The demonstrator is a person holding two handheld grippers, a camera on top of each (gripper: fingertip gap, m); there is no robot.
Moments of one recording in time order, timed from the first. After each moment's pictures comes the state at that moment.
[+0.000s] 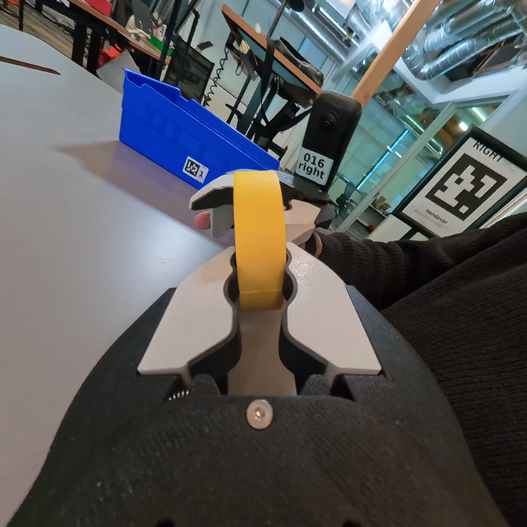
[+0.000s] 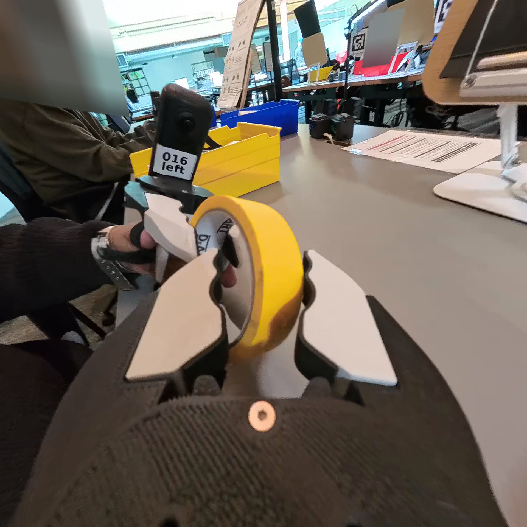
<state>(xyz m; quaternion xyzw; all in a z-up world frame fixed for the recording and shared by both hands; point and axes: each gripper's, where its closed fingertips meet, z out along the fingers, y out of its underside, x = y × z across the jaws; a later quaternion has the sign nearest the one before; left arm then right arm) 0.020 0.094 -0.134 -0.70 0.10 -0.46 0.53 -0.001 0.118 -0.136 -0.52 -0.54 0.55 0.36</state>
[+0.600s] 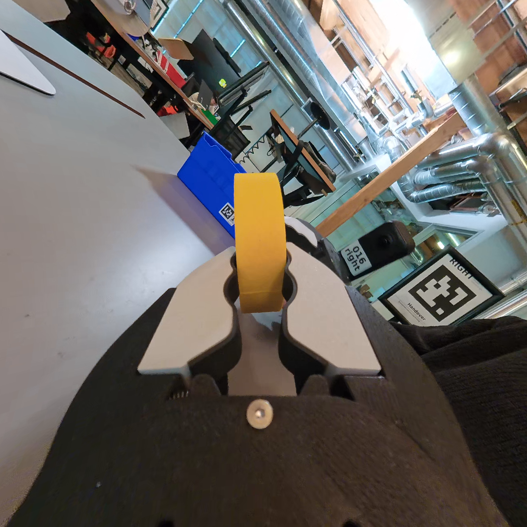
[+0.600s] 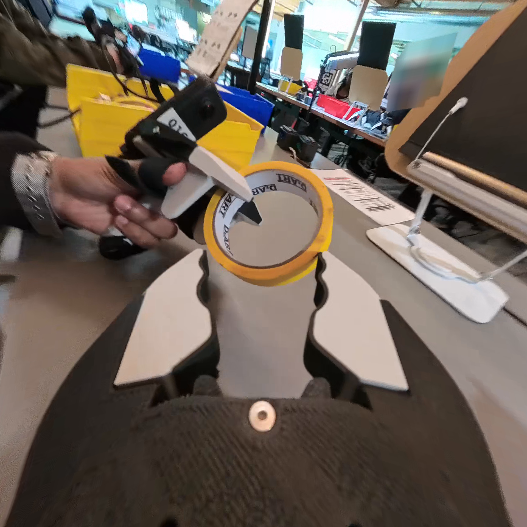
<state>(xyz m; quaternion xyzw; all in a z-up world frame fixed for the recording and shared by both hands) -0.036 0.109 -0.131 -0.66 -0.07 -0.50 0.56 -0.001 0.116 -0.136 -0.44 -0.62 0.41 0.50</state>
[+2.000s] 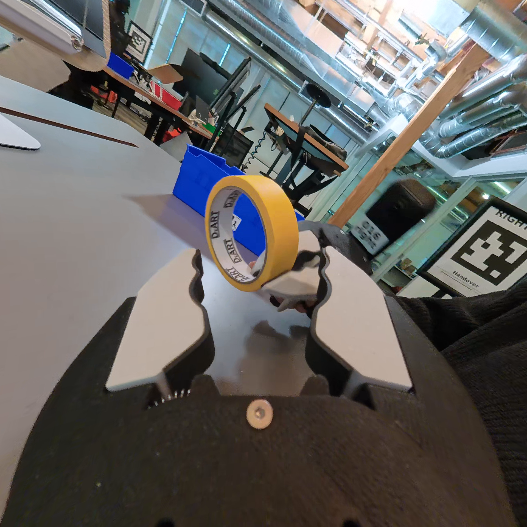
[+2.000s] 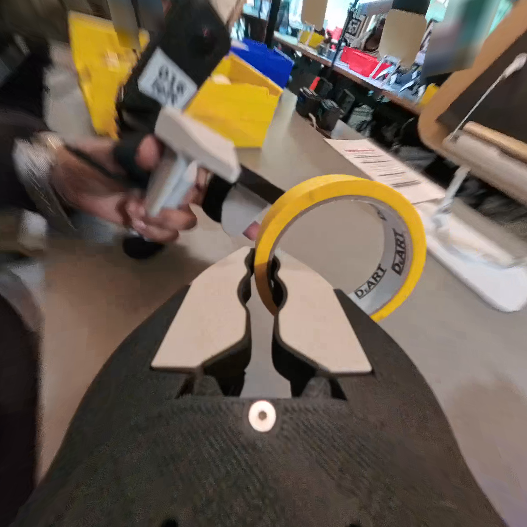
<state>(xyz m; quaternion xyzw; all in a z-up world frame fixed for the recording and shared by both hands) -0.007 0.109 -0.120 -0.66 0.01 -0.43 0.61 0.000 0.105 -0.147 -0.47 -0.65 0.40 0.45</state>
